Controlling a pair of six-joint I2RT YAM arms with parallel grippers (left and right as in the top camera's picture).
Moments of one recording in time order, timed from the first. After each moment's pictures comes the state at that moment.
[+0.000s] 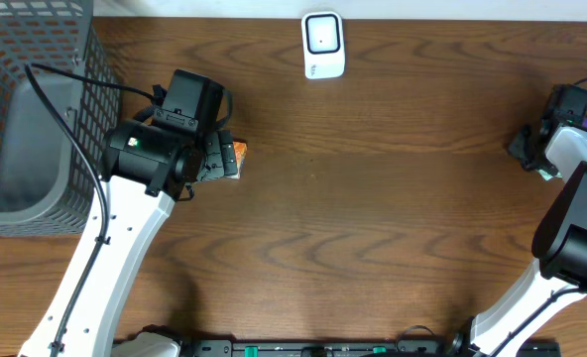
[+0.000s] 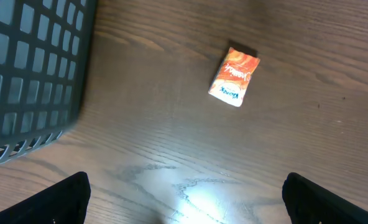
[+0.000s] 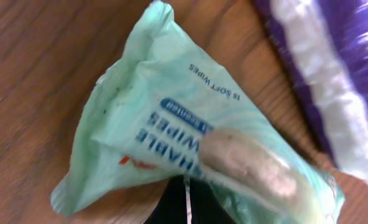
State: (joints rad) left arm -0.33 1.41 1.48 -1.28 -0.27 -0.46; right arm -0.40 2.06 1.33 -0.42 0.23 0.22
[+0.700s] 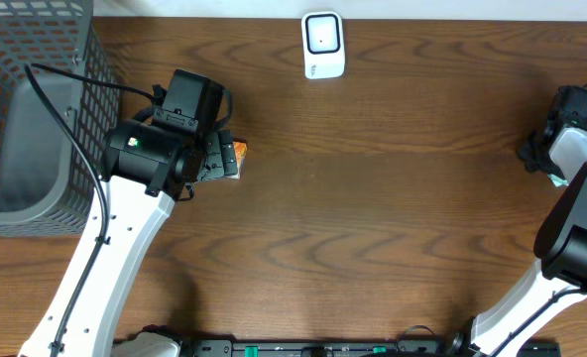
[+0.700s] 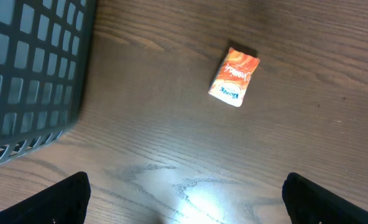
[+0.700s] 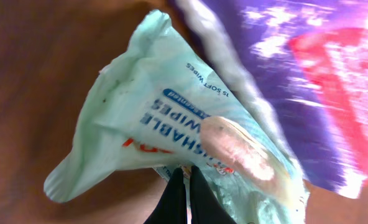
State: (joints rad) left arm -0.33 1.41 1.48 -1.28 -0.27 -0.46; right arm -0.42 2.06 1.34 -0.45 0.38 0.22
